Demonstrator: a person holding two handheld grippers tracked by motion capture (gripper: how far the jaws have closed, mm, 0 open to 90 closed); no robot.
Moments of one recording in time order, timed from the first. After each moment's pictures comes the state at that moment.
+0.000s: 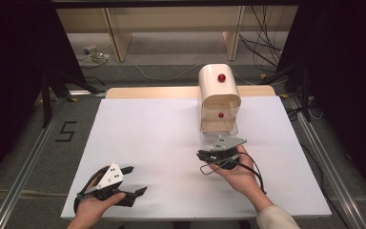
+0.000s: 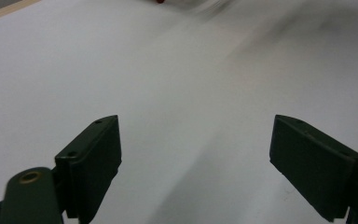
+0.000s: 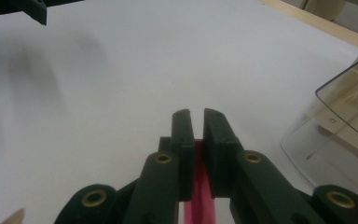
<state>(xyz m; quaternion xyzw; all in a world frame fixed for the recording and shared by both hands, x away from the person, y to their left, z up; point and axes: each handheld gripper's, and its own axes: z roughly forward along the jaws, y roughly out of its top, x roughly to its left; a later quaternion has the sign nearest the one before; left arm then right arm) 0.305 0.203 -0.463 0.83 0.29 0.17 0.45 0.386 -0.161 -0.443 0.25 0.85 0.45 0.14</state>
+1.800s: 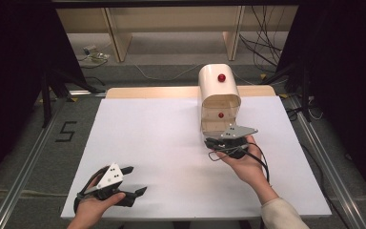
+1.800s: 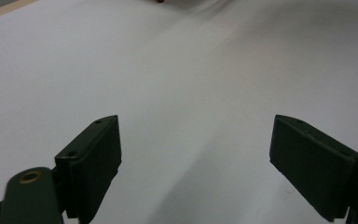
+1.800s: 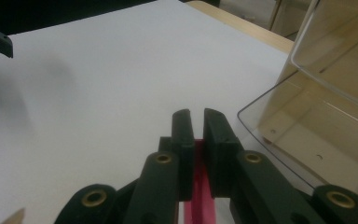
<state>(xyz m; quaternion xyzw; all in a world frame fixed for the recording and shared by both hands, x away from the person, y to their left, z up) 0.306 0.204 -0.464 0.83 0.29 0.17 0.45 0.404 -0.181 -0.421 0.27 0.83 0.46 0.17</state>
